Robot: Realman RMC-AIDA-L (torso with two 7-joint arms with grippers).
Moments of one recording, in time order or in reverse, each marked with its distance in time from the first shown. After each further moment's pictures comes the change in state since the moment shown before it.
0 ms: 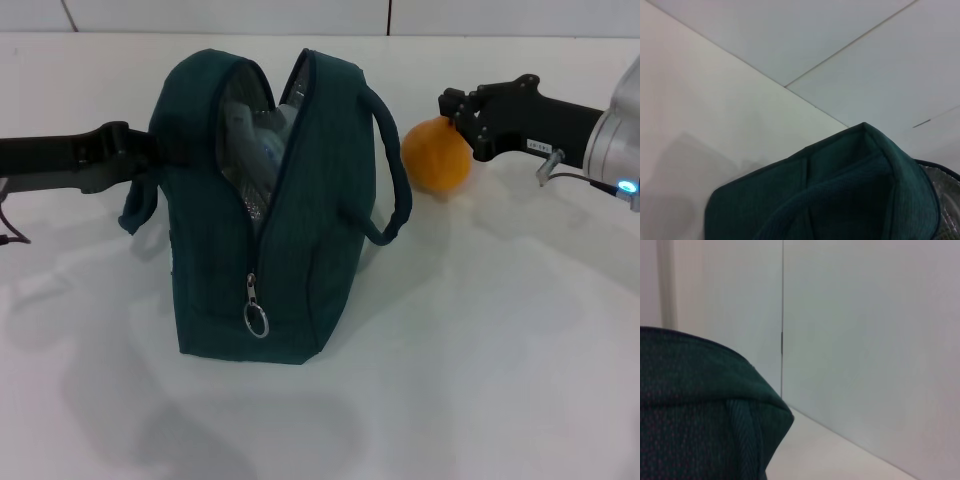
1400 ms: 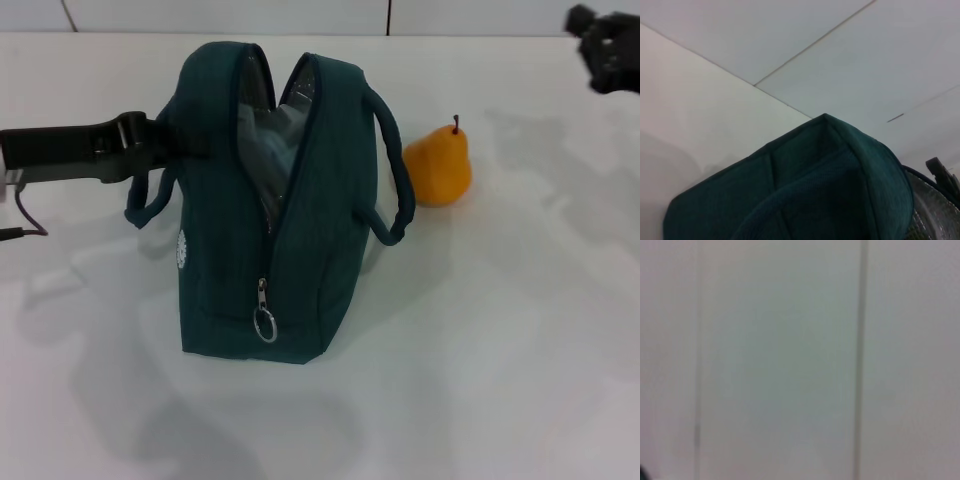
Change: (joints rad) left arm -0.015 -0.013 0.006 0.003 -0.036 0.028 0.022; right arm -0.185 -0.014 0.185 -0.146 0.139 -0.121 -0.039
